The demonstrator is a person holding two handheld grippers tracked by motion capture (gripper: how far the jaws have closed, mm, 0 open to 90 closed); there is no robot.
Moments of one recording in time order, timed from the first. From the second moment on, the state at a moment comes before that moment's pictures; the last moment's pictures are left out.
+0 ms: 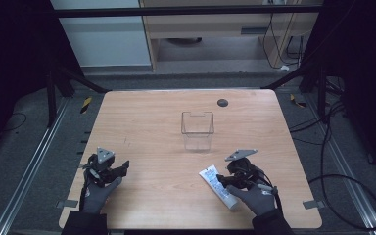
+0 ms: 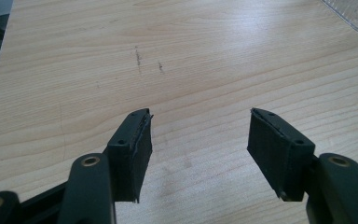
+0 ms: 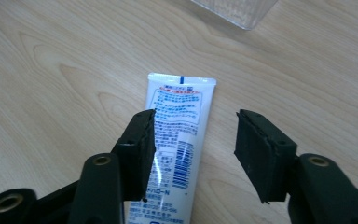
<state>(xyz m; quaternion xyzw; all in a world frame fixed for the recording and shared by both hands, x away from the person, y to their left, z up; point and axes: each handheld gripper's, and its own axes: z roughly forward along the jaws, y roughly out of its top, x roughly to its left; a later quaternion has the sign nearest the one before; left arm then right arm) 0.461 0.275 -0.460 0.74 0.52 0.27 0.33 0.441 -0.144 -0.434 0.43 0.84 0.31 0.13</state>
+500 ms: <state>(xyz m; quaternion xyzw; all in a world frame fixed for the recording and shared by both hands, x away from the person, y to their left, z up) 0.462 0.274 -0.462 0.75 0.52 0.27 0.32 0.446 -0.119 -0.450 0.42 0.86 0.26 0.11</state>
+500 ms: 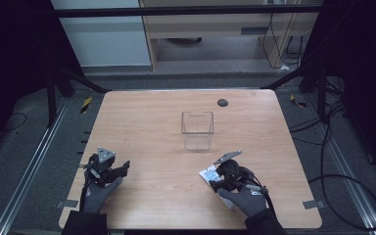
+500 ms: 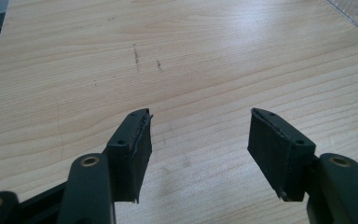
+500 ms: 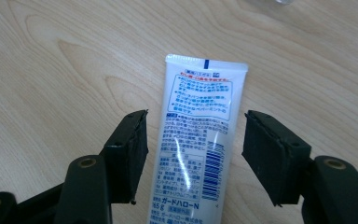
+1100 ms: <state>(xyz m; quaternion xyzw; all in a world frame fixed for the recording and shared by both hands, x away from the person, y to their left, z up) 0.462 0.273 -0.462 0.75 0.52 0.26 0.32 0.457 -0.110 -0.471 0.43 0.87 0.22 0.09</state>
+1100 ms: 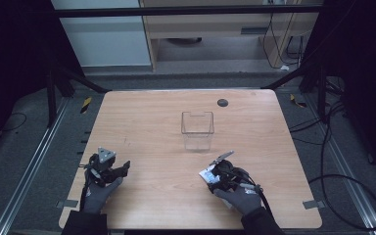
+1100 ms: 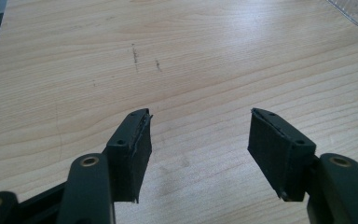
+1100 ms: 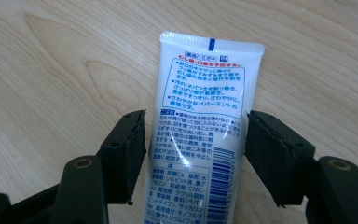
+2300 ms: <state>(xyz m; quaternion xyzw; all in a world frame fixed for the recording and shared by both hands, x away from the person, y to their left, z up) 0.463 0.273 -0.463 0.75 0.52 0.26 0.32 0.457 -0.111 -0.464 0.44 0.87 0.21 0.08</state>
